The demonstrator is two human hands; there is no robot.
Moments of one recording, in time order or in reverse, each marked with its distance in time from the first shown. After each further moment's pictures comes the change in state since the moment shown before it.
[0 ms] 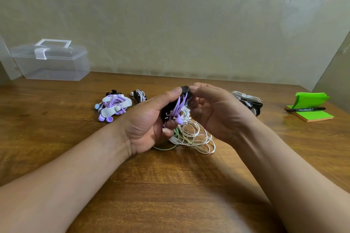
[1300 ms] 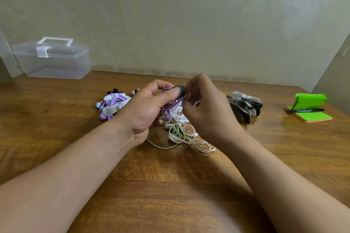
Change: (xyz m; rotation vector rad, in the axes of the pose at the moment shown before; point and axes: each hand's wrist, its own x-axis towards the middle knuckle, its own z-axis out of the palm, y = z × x) left_hand 0.005 0.005 -0.002 0.186 0.258 0.250; right_hand -0.010 0.018 0.012 -1.214 0.220 -0.590
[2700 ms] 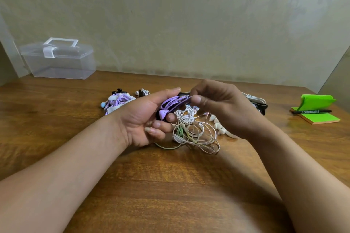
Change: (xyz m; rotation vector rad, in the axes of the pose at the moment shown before) left_hand 0.002 0.008 -0.020 -0.176 -0.347 -0.494; right_hand 0.015 0.022 -0.036 0.374 -0.369 -0.052
